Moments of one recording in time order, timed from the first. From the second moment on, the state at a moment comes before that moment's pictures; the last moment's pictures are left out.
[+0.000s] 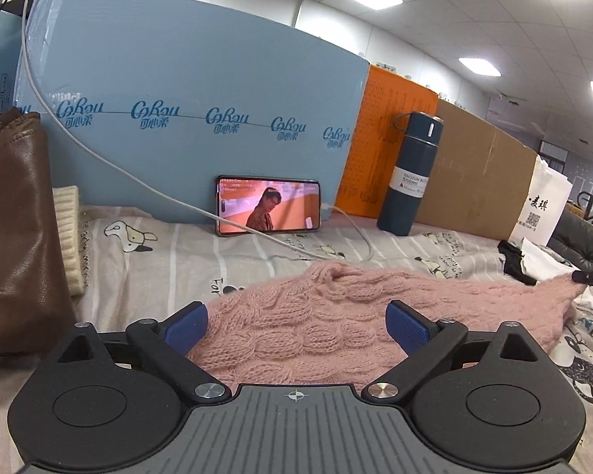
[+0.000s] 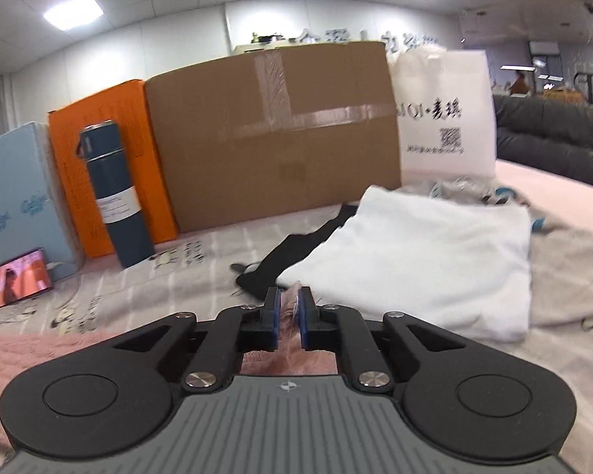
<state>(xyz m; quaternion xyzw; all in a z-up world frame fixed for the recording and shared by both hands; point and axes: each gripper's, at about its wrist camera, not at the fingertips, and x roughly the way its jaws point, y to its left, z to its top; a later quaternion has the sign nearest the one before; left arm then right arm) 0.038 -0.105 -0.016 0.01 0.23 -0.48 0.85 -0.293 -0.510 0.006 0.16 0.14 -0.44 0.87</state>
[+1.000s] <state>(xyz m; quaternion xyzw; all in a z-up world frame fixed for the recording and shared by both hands) 0.044 -0.104 -0.023 0.01 0.25 -0.48 0.84 -0.291 -0.514 -0.035 0.45 0.07 -0.43 0.78</state>
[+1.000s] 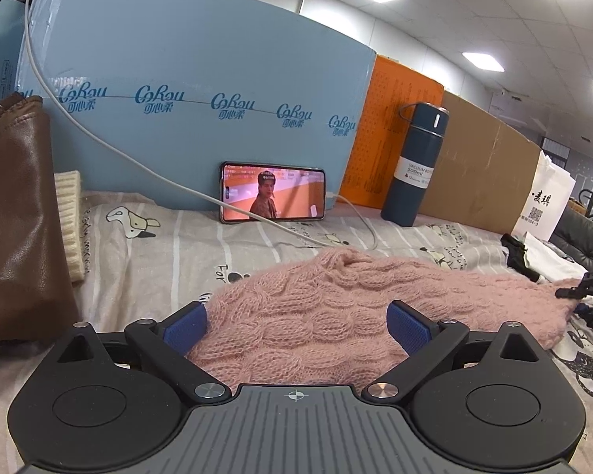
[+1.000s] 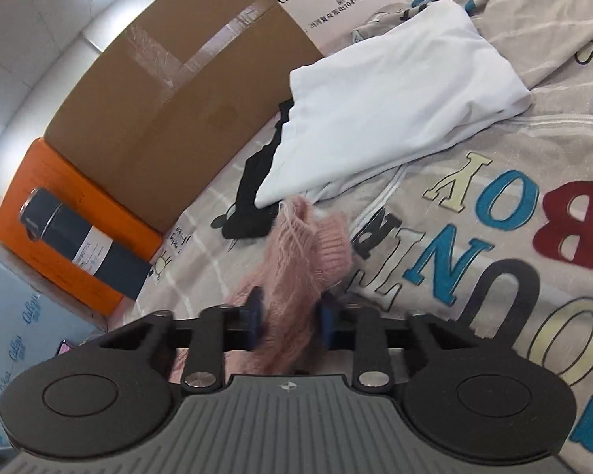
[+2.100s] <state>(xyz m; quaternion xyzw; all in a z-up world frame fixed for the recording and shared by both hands) 0.044 -0.104 -0.022 0.06 0.22 -0.44 0.87 -0.209 -0.408 0.015 0.25 0.10 -0.31 0.91</state>
